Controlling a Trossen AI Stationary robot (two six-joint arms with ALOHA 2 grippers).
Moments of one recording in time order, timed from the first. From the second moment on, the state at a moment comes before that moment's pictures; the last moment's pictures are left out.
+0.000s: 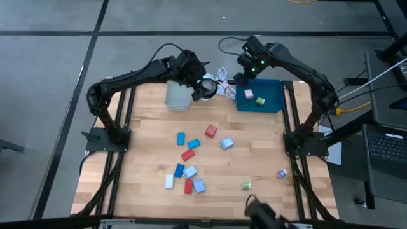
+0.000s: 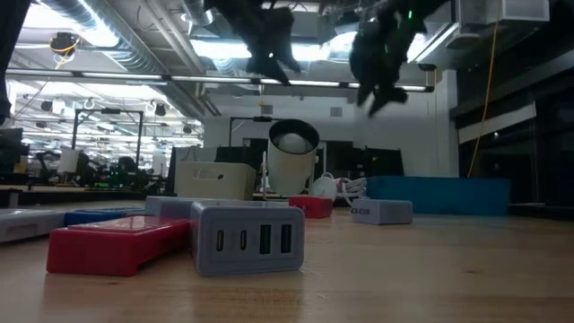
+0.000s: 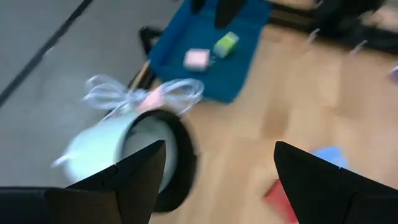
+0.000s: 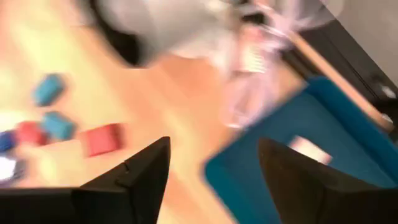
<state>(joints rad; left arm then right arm) 0.46 1.70 1.67 -0.70 0.11 0.04 -0.73 1.71 1.69 -1.16 -0.27 0.04</state>
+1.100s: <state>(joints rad) -0.25 1.73 1.40 -0.85 -0.12 -0.98 -0.40 1.35 1.69 -1.06 -0.12 0.12</state>
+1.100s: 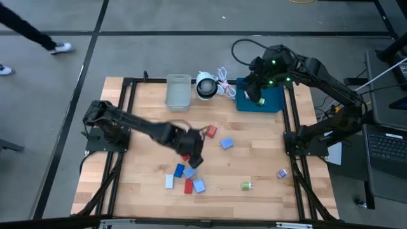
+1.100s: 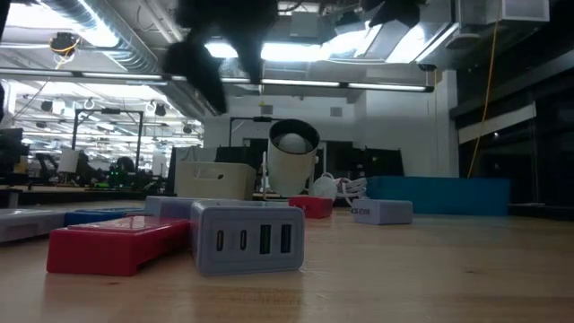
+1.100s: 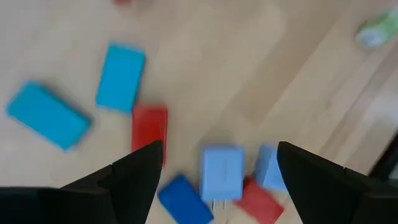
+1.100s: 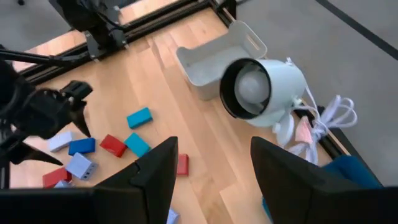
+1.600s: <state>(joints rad) -0.47 1.96 1.40 -0.77 -0.15 -1.23 -0.36 1.35 1.69 -1.02 -0.09 0.17</state>
